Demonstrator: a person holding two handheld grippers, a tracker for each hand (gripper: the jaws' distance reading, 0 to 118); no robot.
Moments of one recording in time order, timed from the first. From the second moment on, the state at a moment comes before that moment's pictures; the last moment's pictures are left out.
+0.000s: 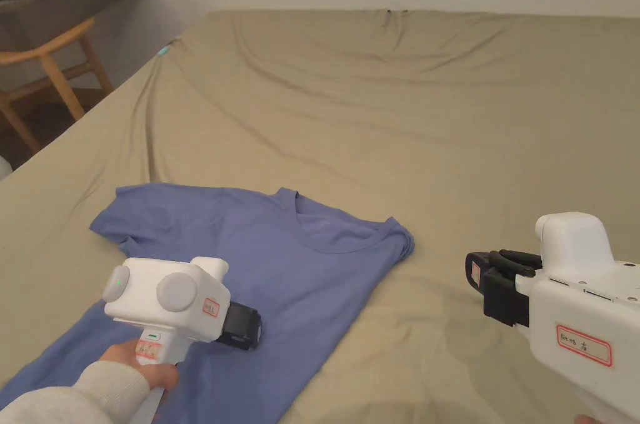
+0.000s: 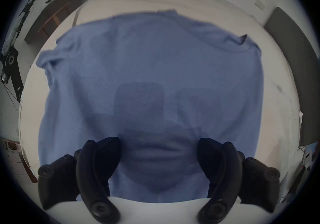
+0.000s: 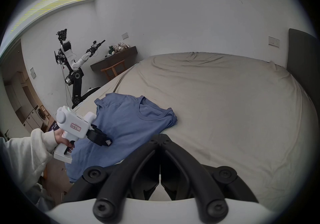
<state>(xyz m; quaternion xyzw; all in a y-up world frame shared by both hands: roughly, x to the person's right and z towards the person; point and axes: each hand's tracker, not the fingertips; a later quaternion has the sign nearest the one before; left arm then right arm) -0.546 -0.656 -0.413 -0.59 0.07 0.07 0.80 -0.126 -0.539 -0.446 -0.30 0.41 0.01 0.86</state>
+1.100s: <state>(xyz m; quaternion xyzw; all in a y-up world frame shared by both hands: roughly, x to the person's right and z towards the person) -0.266 -0.343 -0.406 -0.31 -0.14 0.12 0.93 0.153 -0.420 -0.370 -0.20 0.24 -0.07 0.95</state>
